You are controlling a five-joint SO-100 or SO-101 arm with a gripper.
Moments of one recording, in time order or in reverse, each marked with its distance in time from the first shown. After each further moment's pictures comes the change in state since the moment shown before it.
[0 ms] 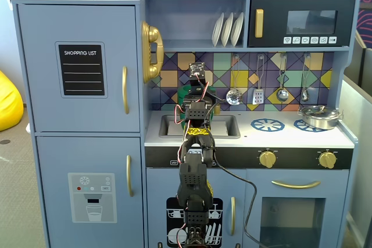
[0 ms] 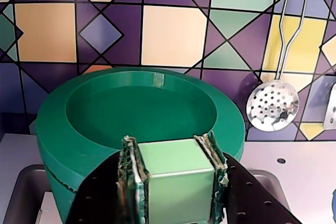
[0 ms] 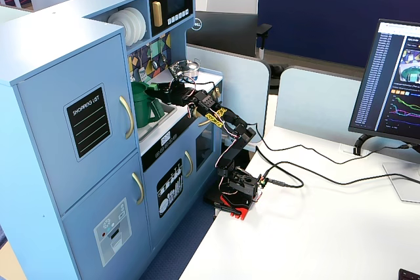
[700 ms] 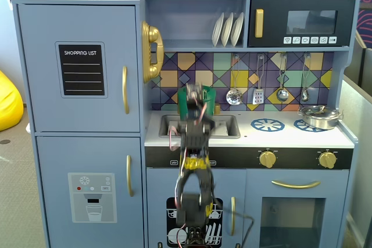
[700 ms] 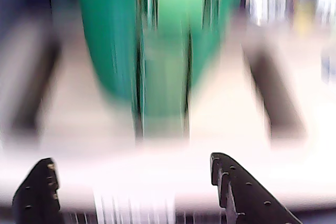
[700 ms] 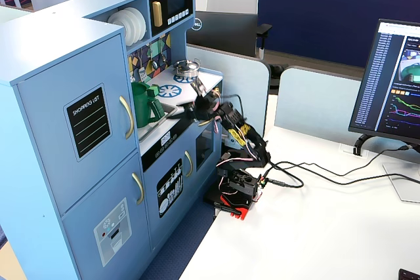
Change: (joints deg) arm 1.1 42.9 29.6 28.3 -0.2
